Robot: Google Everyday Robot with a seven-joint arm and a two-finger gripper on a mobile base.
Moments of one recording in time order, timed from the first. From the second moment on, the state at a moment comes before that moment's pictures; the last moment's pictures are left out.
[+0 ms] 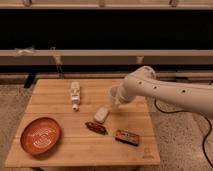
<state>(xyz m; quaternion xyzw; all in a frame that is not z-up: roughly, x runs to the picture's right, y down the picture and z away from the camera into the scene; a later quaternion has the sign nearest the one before) 0.064 0.060 0.757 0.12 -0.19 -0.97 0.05</state>
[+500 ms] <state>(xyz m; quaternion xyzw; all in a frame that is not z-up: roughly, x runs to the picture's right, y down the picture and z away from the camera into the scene) 0.050 0.048 0.727 0.16 -0.17 -0.97 0.00</state>
